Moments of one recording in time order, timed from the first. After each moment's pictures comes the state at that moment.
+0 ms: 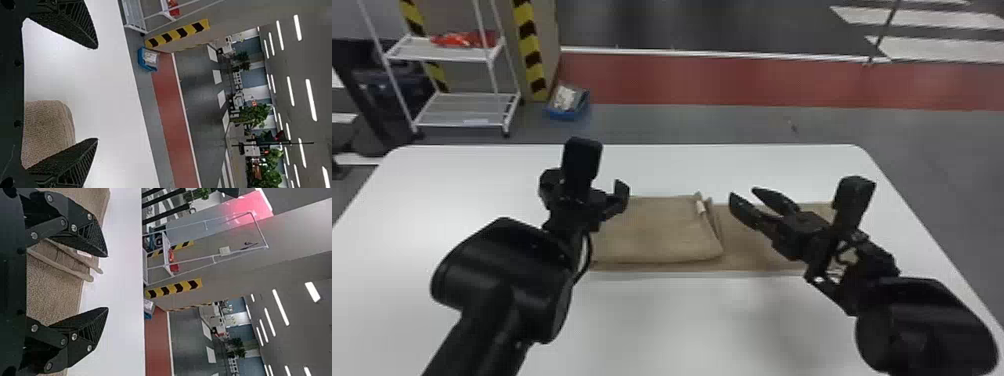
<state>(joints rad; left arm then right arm) -0.20 0.08 -0.36 -1.62 0.05 0.59 0.27 -0.04 -0.20 -0.01 -1.55 -0.32 0.29 0.48</state>
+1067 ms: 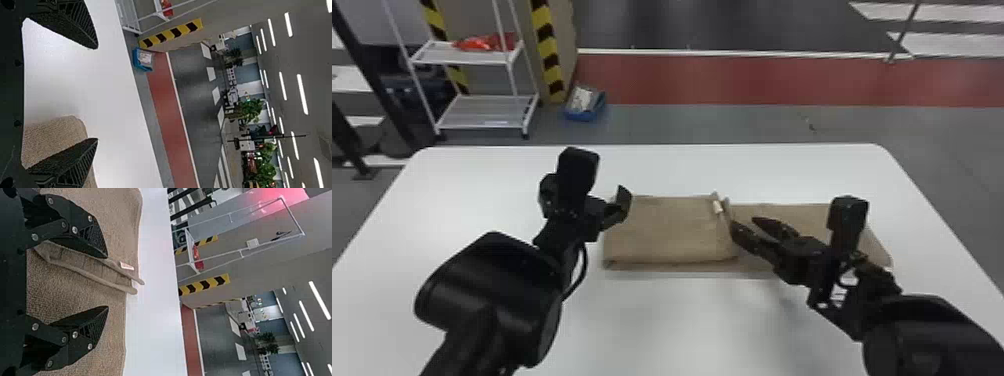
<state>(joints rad) -0.12 0.17 -0.34 -1.75 0.06 0.58 0.24 0.00 -0.17 0.03 -1.60 -0.31 0.42 0.41</state>
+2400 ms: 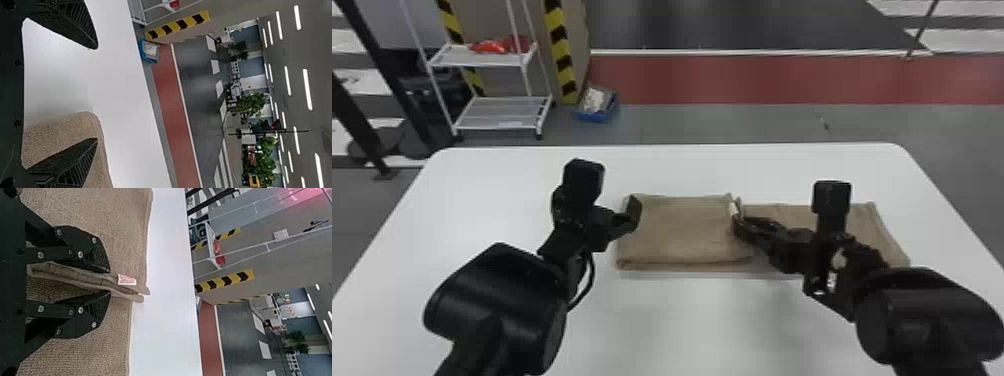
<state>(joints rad) -0.08 0.19 -0.31 -1.75 0.09 0.56 0.18 -0.09 -0.14 0.08 -1.58 -0.27 0.60 0.34</state>
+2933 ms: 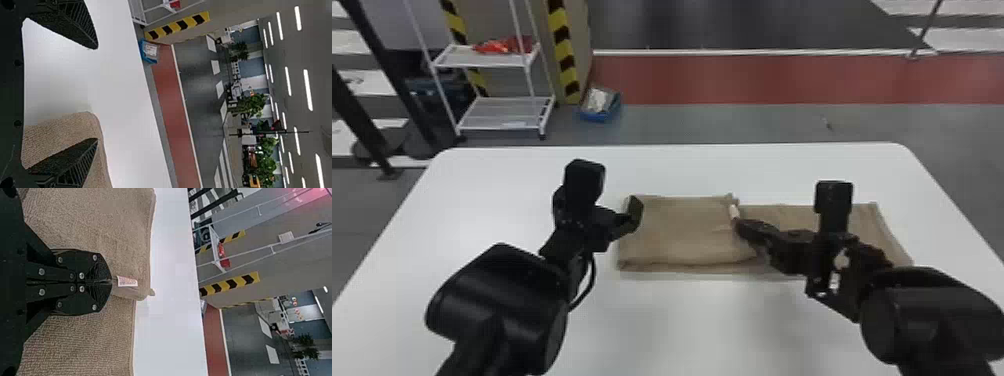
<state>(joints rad) -0.08 0.19 -0.30 -1.75 0.09 0.56 0.18 -0.09 -0.15 0.08 -1.59 -0.28 0.63 0.36</state>
